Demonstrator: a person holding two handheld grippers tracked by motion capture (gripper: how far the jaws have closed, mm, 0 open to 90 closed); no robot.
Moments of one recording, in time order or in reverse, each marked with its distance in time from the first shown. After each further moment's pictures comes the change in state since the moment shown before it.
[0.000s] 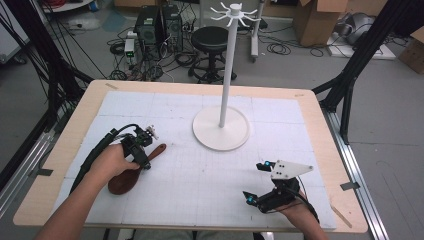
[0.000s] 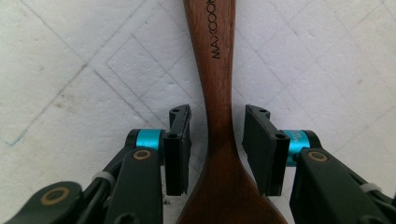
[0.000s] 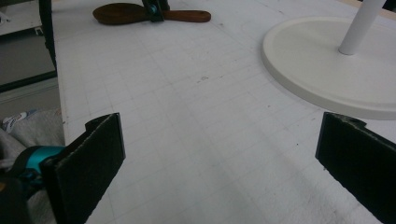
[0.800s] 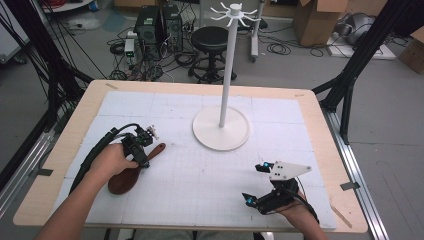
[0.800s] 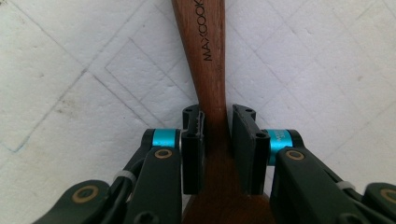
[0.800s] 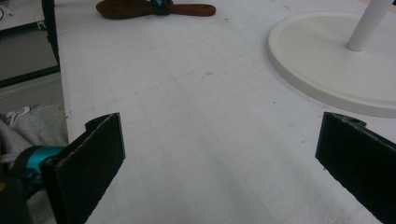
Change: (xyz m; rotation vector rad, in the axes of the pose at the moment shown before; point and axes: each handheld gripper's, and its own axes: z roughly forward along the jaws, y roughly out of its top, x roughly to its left) left arm 0.000 0.002 0.000 0.013 -0.008 0.033; right arm 0.002 -0.001 0.002 0.019 0.011 -0.005
